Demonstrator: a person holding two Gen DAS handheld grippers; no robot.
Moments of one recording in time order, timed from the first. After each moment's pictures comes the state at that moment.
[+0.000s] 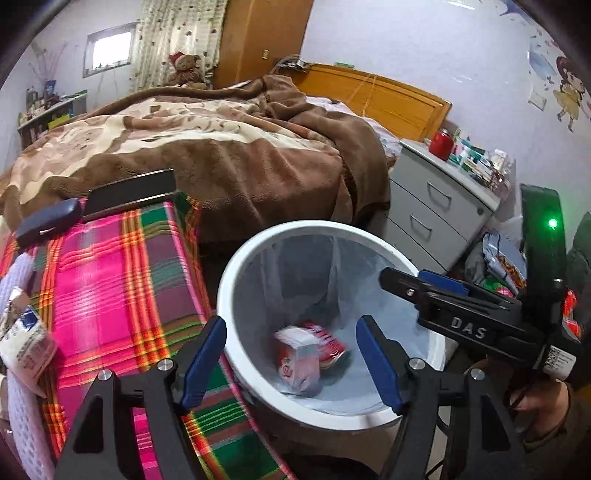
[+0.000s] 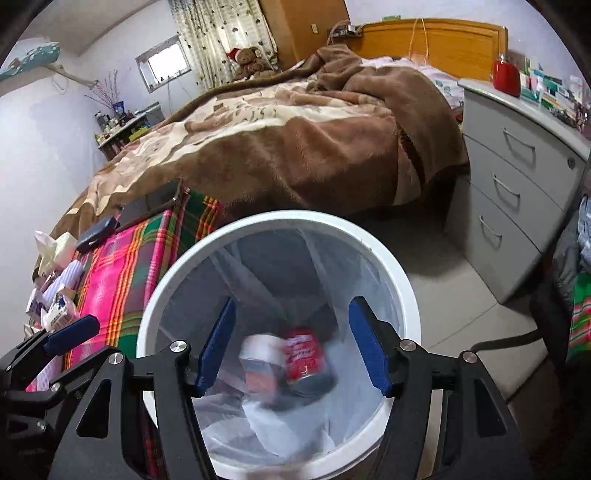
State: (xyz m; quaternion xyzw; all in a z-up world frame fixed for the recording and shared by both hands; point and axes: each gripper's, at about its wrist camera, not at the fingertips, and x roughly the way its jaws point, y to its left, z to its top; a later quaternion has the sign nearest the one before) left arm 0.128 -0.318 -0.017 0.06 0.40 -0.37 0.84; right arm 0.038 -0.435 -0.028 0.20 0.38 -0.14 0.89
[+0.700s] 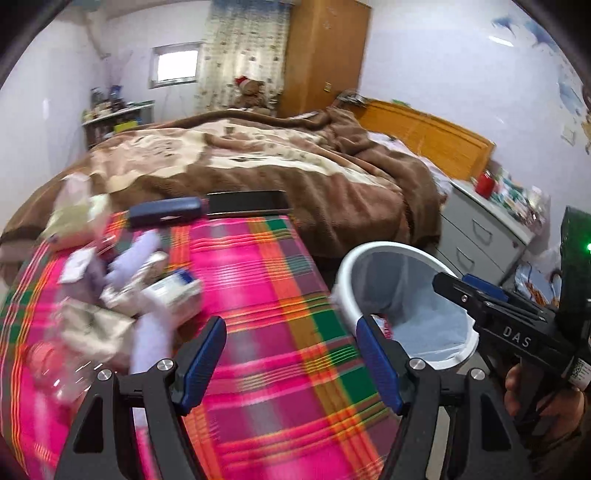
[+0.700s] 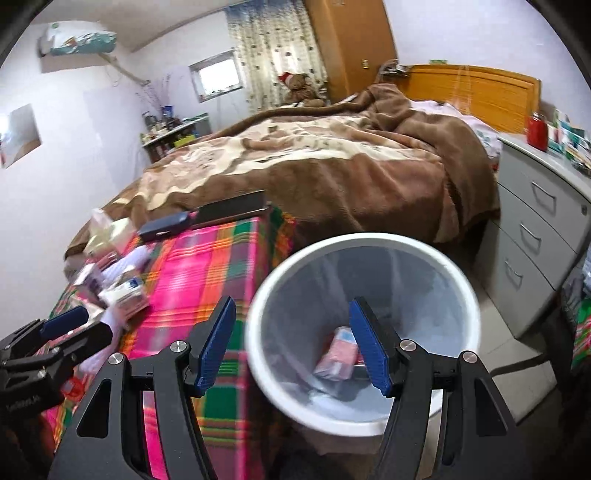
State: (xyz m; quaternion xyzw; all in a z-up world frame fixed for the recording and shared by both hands) left arm 0.103 -0.173 0.023 0.03 0.36 -0.26 0.89; right arm 0.029 -0.351 0.009 0.16 0.33 -0.08 0.93
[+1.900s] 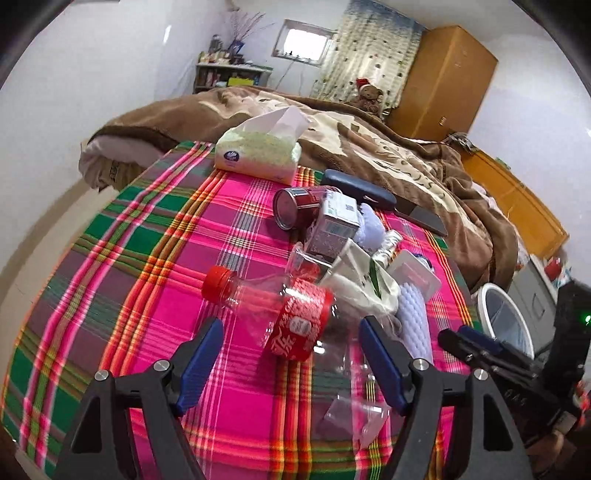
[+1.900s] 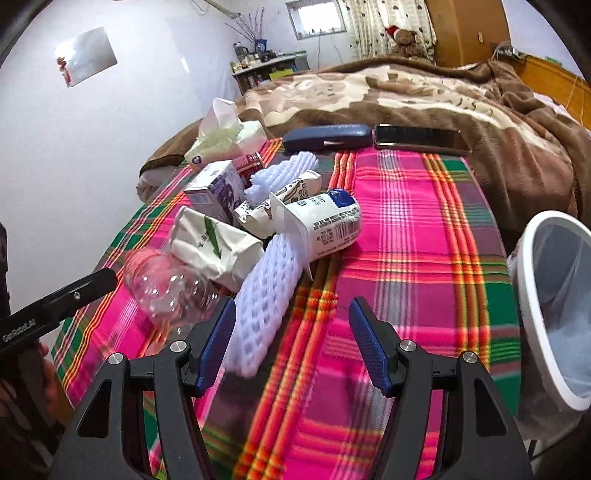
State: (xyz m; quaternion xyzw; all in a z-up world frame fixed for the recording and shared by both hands) left arm 0.147 0.061 -0.015 -0.11 0.41 -0.11 0.90; right arm 0.092 -0.174 -0.020 0.12 0.42 0.09 0.90
